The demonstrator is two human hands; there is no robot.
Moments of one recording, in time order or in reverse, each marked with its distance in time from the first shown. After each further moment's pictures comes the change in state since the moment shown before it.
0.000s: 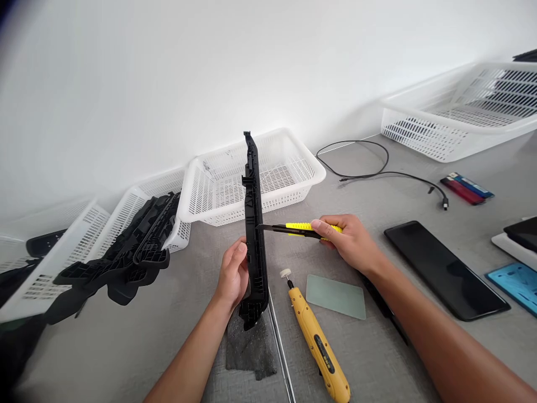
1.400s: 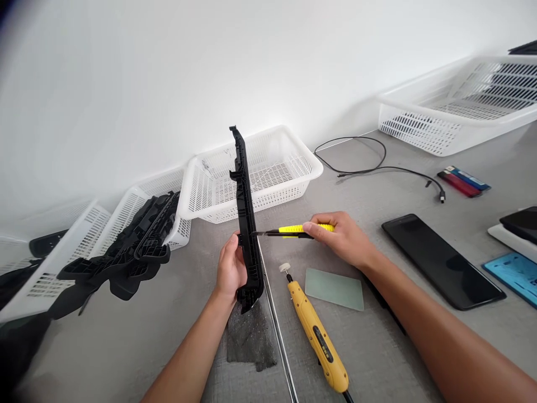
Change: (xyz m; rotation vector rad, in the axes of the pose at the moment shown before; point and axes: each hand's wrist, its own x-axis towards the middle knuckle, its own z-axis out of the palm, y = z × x) left_hand 0.008 -0.007 -0.005 -0.087 0.041 0.067; right_hand 0.001 0.006 0.004 0.016 -0.104 -0.060
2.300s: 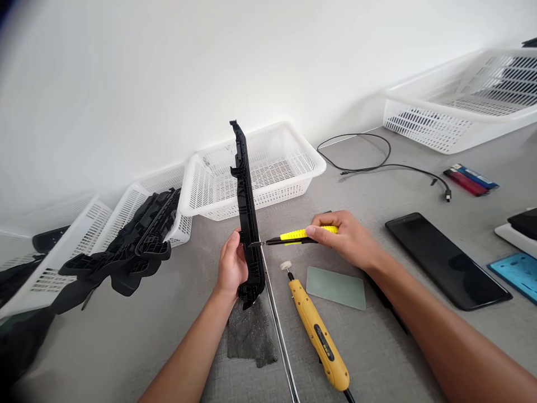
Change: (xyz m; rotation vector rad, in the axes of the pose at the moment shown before) left_hand -0.001 0.002 0.003 0.019 0.028 0.018; right_hand -0.003 -0.005 0.000 0.034 0.000 -0.042
